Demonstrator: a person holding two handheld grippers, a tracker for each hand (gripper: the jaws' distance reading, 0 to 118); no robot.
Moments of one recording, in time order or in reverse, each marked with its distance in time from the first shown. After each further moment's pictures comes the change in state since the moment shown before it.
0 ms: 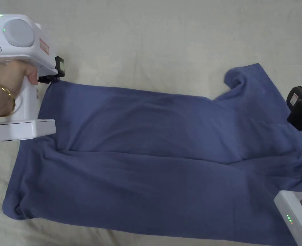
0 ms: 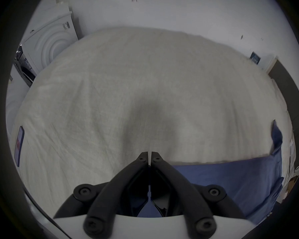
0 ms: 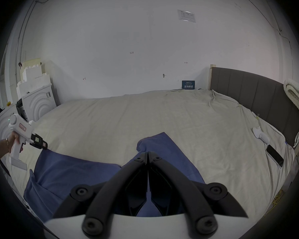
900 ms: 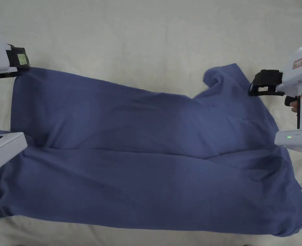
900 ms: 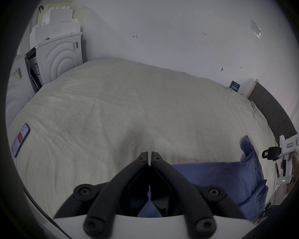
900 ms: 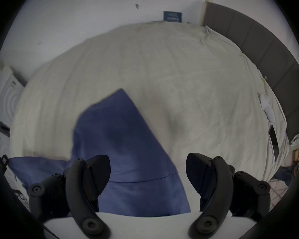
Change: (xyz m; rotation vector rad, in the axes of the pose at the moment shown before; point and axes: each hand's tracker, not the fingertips) left arm -0.005 -0.045 0.097 0.225 -0.101 0.064; right arm 0.099 0.041 -0.179 -0.685 -0.166 -0.118
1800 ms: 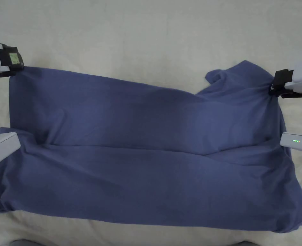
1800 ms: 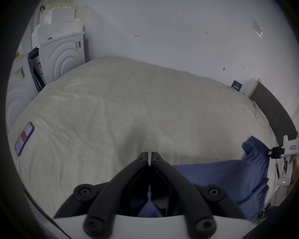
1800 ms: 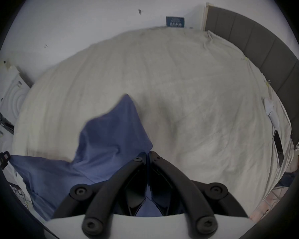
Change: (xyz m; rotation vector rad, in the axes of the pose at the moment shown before) left arm -0.001 0.000 0.018 -0.005 0.021 0.002; right arm 0.010 -0.021 0.040 0.159 0.112 0.043
